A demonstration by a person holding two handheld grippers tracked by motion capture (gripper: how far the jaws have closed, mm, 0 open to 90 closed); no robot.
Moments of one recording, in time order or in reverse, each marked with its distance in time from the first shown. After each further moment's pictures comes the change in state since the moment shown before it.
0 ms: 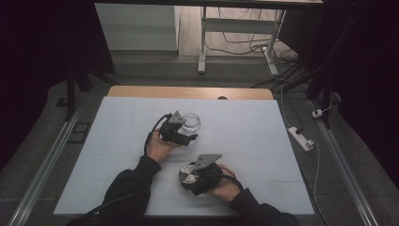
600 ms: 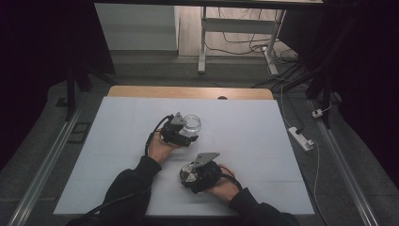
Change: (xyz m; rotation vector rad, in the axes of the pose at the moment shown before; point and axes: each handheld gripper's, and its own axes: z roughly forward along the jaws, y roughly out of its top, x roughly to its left) left arm 0.000 -0.003 0.007 0.025 0.001 0.018; right arm -0.006 -0.002 0.007 0.049 -0.033 0.040
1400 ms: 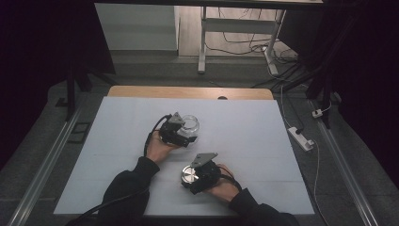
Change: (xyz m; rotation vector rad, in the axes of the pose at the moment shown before) left arm 0.006 -0.003 -0.002 0.017 -0.047 -0.045; right arm 0.003 0.002 0.002 0.034 -0.032 0.011
